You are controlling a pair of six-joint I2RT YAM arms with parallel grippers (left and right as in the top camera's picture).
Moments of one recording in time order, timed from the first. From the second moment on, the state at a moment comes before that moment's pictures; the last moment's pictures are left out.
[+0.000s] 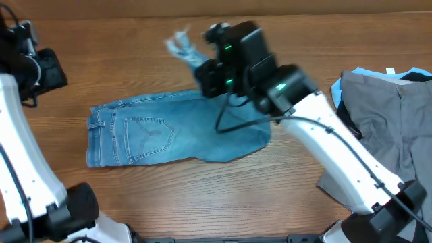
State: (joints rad) left arm 0.36 1.77 2.36 -1.69 0.09 -0.06; right arm 0.68 1.72 1.74 -0.67 -0.25 0.41
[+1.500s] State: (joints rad) left arm 0.36 1.64 2.36 -1.69 0.14 -0.07; right arm 0.89 2.03 1.74 -0.70 -0.15 0.36
